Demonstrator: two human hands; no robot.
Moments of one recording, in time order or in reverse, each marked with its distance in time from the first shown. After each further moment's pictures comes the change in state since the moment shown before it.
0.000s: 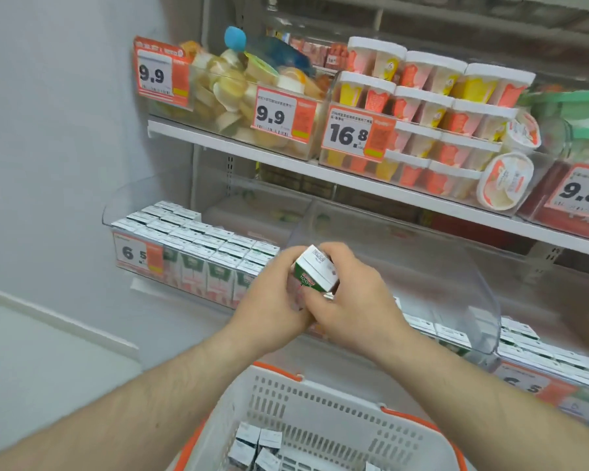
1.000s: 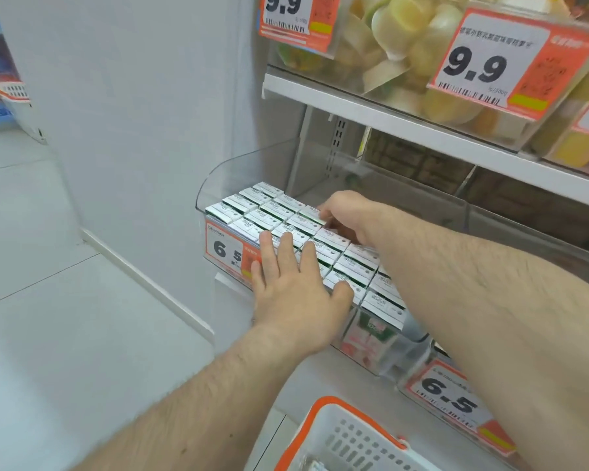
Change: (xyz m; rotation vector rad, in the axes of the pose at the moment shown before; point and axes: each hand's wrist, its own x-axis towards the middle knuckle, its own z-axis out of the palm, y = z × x) left_hand 0.054 -0.108 -0.101 0.826 0.046 -0.639; right_hand 0.295 -0.009 0.207 0.327 -0.541 0.508
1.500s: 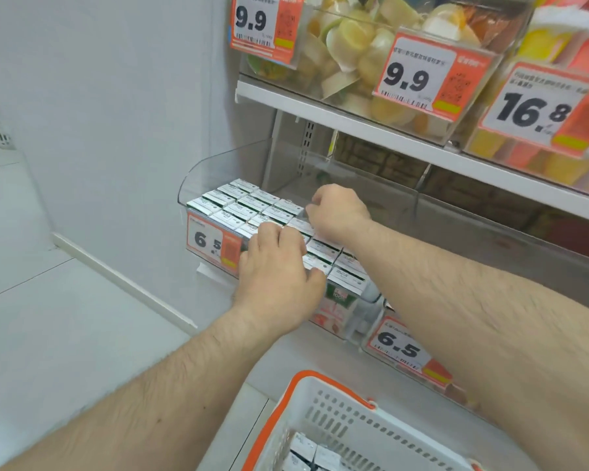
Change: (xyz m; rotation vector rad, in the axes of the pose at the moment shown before) left_hand -0.029 0.006 -0.019 -0.131 0.202 0.221; right_hand -0.080 0.012 -0.005 -0.591 0.417 -0.295
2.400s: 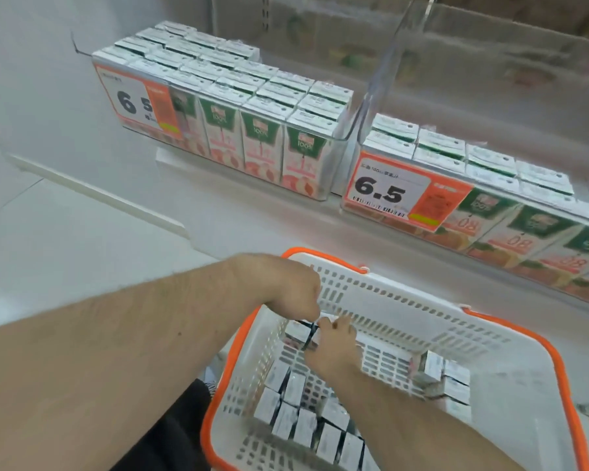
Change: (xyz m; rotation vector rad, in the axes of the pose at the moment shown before) left_hand -0.075 -0.004 0.102 0.473 -1.332 0.143; right_hand -0.285 0.173 0.278 -0.069 -0.611 0.419
